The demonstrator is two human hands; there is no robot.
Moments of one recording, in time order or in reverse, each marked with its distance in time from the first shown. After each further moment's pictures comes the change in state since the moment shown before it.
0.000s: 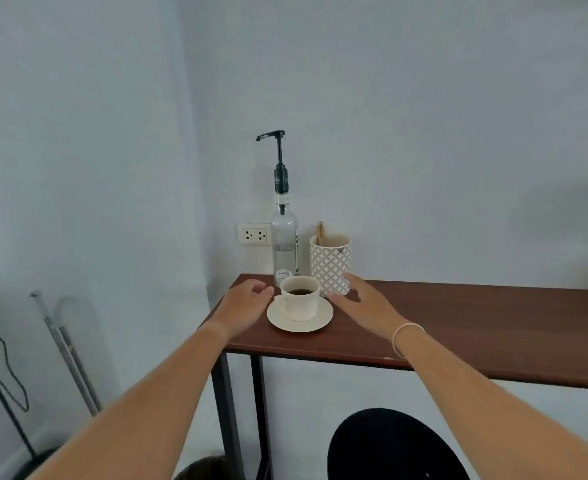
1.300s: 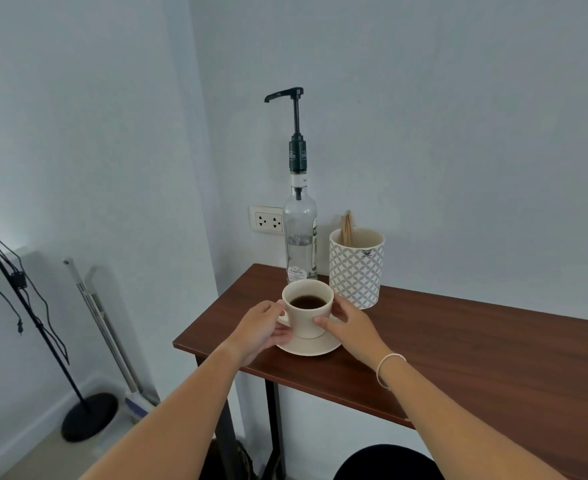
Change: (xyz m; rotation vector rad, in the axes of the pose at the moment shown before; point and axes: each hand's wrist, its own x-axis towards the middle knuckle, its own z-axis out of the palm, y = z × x) left_hand 0.089 -0.034 0.086 -0.696 -0.044 -0.396; right_hand 0.116 0.071 0.052 0.286 -0.191 -0.043
